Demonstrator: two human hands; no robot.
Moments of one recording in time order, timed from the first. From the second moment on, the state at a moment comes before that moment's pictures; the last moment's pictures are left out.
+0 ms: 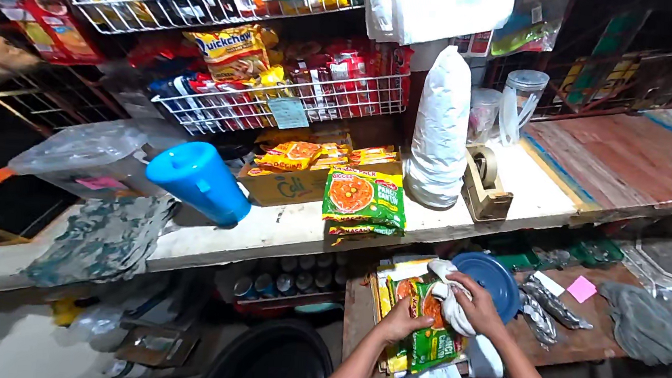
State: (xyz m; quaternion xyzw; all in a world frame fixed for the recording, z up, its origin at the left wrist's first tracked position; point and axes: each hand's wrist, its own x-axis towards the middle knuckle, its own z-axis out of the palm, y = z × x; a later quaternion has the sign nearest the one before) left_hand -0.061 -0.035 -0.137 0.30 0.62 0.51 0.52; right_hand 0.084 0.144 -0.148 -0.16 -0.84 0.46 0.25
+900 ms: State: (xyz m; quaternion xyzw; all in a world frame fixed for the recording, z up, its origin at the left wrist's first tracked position) left_hand -0.041 -0.061 -0.099 0.35 0.64 0.51 0.46; right_hand 0.094 0.173 -0.056 -0.22 -0.77 0.55 0.23
